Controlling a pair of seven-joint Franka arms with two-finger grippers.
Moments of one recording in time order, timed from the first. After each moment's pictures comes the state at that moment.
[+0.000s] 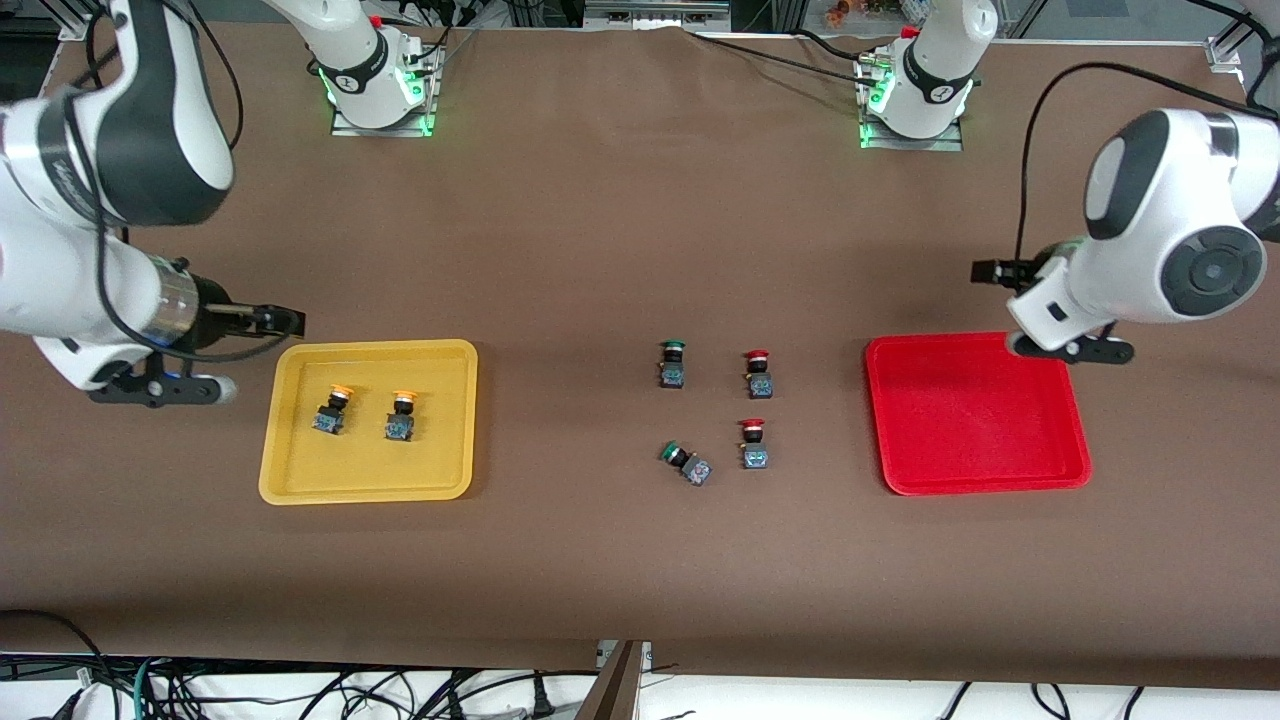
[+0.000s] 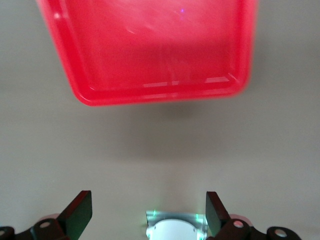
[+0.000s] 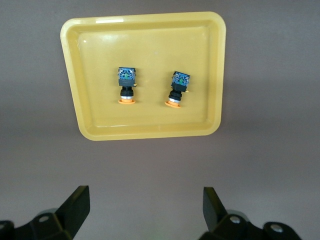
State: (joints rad) left arm 0.08 0.26 -0.12 -1.69 0.11 1.53 -0.06; right arm 0.14 0.33 -0.02 -1.38 0.01 1.52 0.14
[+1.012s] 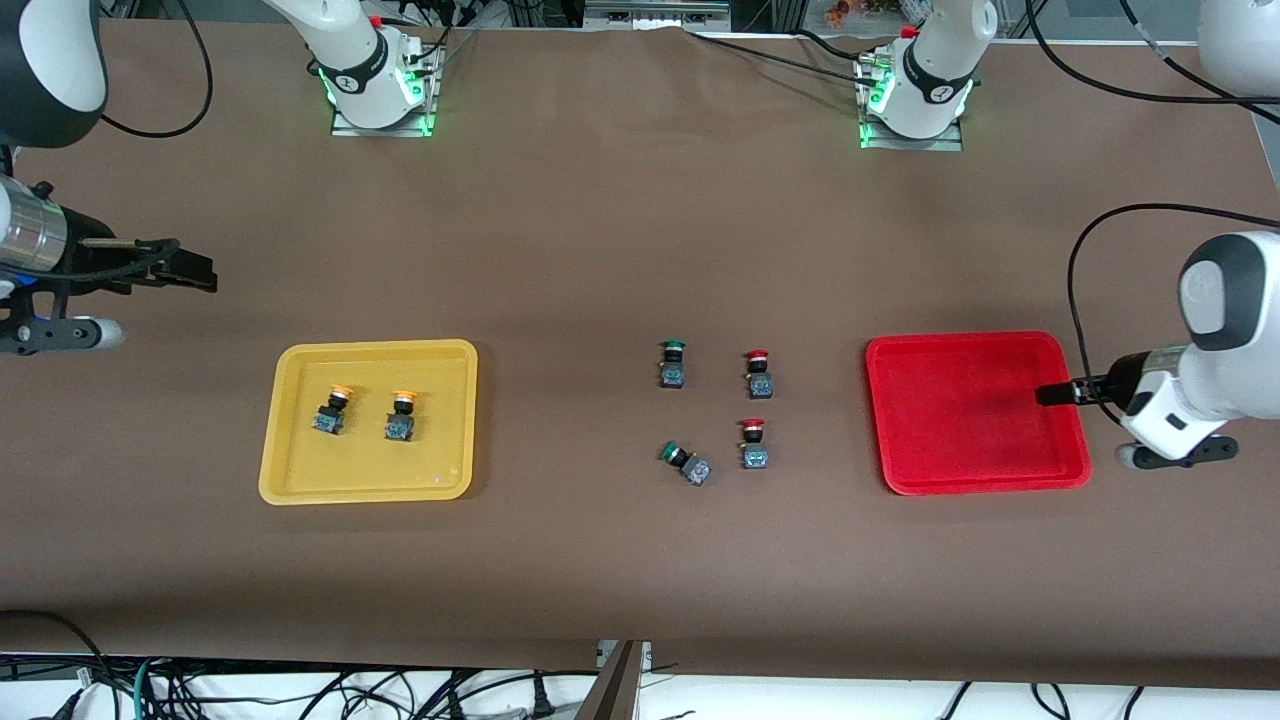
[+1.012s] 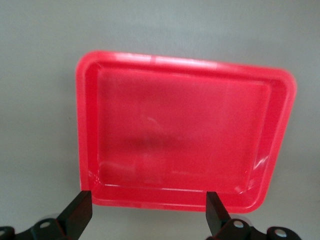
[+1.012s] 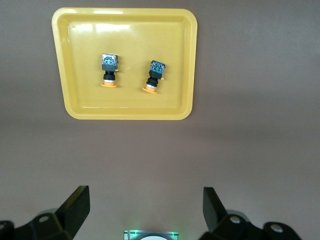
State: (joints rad) left arm 0.25 0.49 -0.13 -1.52 0.02 1.82 -0.06; right arm 0.13 0.26 -0.11 -1.33 0.01 1.40 -0.02
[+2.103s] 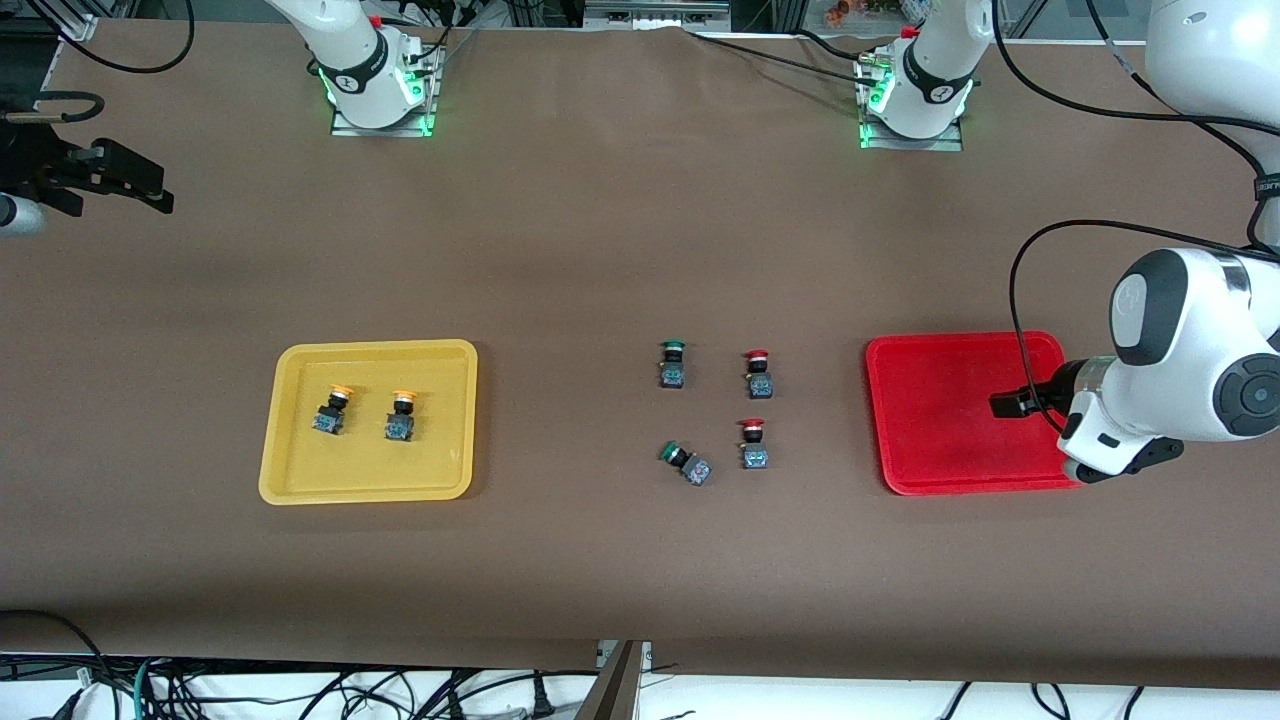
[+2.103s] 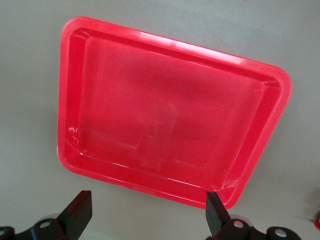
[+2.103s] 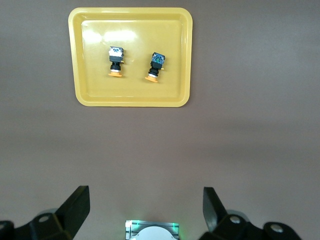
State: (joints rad) left arm 0.09 0.55 -0.10 -1.45 0.08 1.69 -0.35; right arm 0.04 0.02 -0.03 -1.50 0.01 1.41 -0.04
